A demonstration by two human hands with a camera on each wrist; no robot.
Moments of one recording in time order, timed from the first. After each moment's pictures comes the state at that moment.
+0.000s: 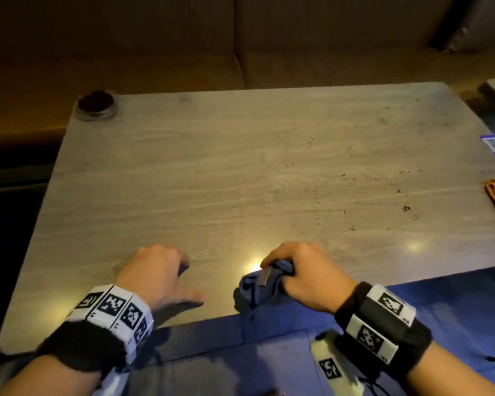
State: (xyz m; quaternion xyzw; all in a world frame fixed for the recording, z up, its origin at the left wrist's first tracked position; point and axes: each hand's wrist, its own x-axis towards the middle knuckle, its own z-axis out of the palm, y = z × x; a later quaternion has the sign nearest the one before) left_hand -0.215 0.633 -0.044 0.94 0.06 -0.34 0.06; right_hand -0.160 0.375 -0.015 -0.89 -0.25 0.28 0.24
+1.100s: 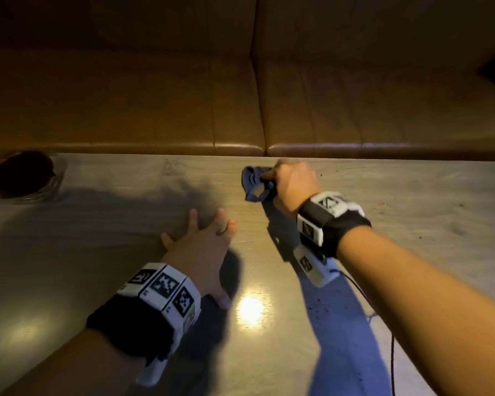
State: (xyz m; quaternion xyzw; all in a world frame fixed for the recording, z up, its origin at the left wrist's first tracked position) left_hand 0.117 0.673 -0.075 0.90 0.02 -0.41 0.14; right_hand 0.268 0.534 -0.068 -0.95 -0.27 0.14 -0.02
